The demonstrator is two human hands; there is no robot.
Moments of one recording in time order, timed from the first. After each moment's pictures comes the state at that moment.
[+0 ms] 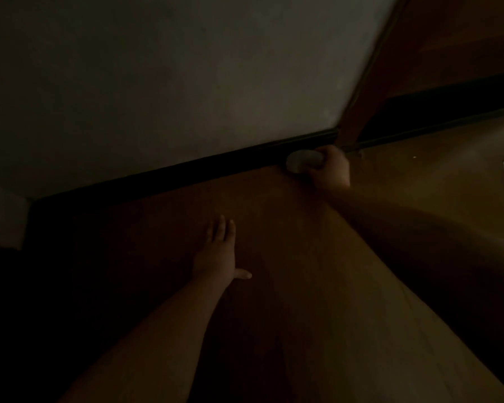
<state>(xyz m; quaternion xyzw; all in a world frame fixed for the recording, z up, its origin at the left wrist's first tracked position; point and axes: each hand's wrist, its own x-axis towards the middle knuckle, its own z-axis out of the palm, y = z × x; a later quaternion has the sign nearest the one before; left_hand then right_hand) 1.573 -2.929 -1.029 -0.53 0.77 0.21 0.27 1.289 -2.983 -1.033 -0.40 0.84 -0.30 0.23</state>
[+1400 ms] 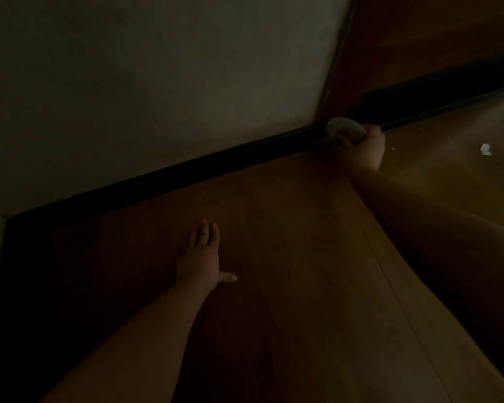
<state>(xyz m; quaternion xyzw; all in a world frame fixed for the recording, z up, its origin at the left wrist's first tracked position) 1.573 -2.930 -1.033 -0.54 0.77 0.22 0.26 1.202 -2.964 -1.025 -0.28 0.86 -0.40 0.15</state>
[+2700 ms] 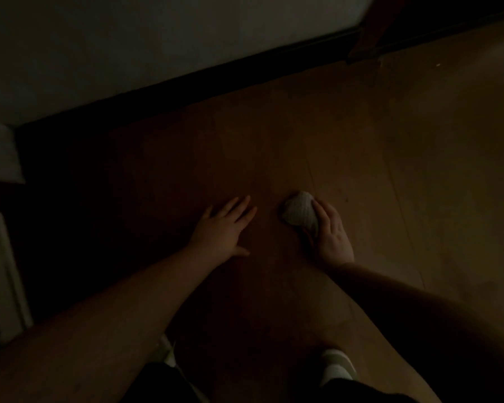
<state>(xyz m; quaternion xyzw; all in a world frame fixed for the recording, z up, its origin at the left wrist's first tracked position) 1.632 -2.867 -1.012 -0.30 0.85 0.22 0.37 1.414 -2.705 -1.086 -0.56 0.78 -0.20 0.20</state>
